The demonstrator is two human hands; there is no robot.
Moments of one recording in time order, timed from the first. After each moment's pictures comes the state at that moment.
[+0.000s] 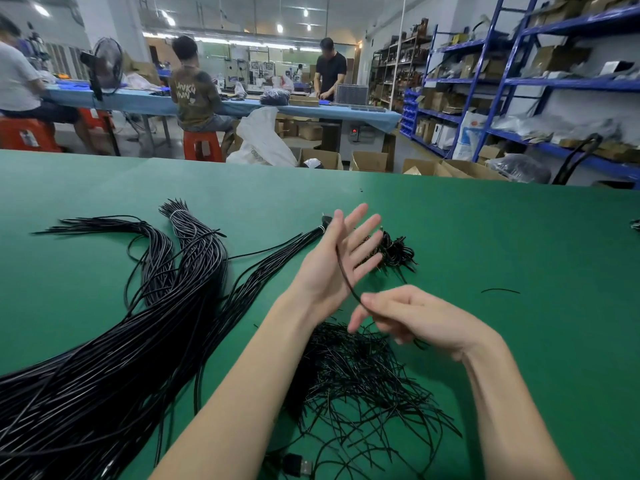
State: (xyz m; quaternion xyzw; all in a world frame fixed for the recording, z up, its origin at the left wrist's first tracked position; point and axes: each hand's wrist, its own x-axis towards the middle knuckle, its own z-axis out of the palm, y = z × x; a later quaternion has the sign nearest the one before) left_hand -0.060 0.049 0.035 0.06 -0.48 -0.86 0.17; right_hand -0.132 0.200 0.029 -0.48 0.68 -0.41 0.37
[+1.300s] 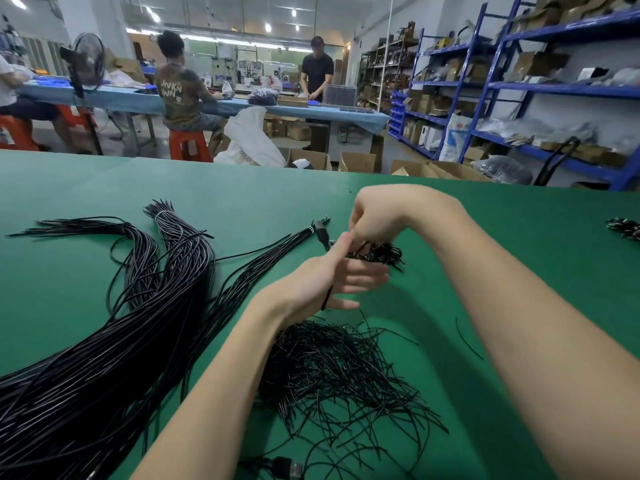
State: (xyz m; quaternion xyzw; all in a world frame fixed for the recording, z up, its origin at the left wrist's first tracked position) left_hand -0.053 0.033 0.022 0.05 -0.70 -0.71 -0.02; right_hand -0.151 0.117 0.148 -0.46 0.88 0.02 0.12
